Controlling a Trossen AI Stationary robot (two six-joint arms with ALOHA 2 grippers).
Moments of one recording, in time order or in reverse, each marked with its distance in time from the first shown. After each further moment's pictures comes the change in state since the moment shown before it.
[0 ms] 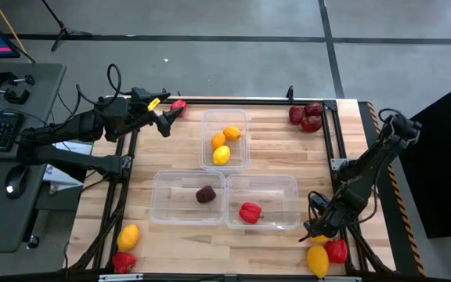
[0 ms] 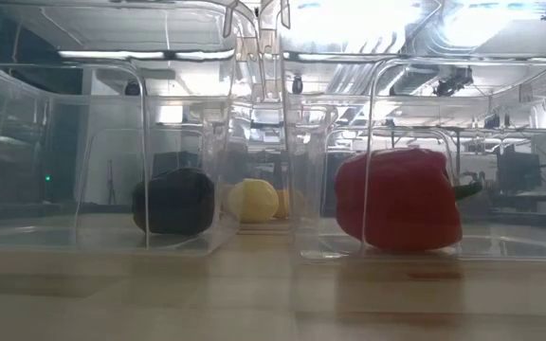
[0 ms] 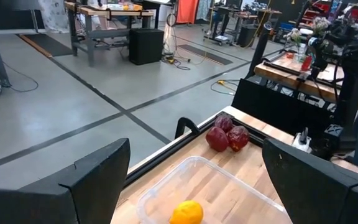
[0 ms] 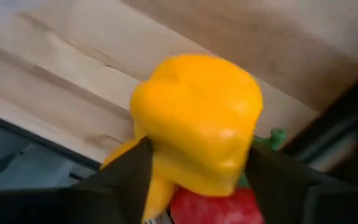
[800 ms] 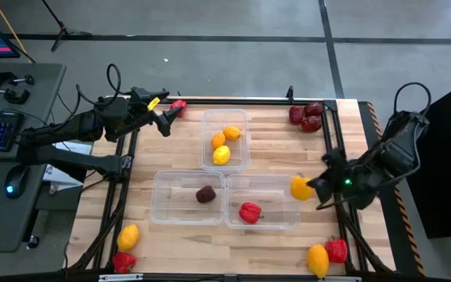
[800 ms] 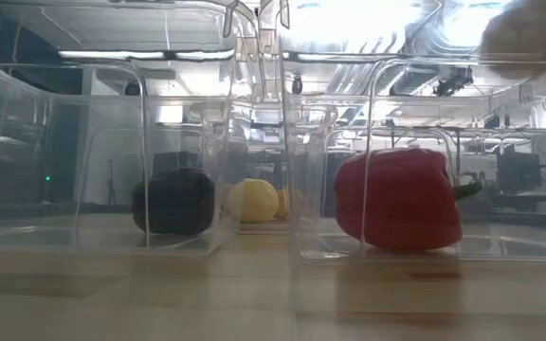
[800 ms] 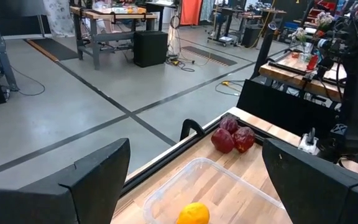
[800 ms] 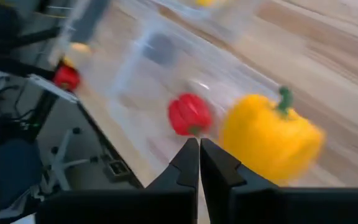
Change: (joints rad) left arm 0.000 0.000 0.000 0.003 -0.020 0.019; right arm -0.129 -0.088 0.631 -0.462 0.687 -0.380
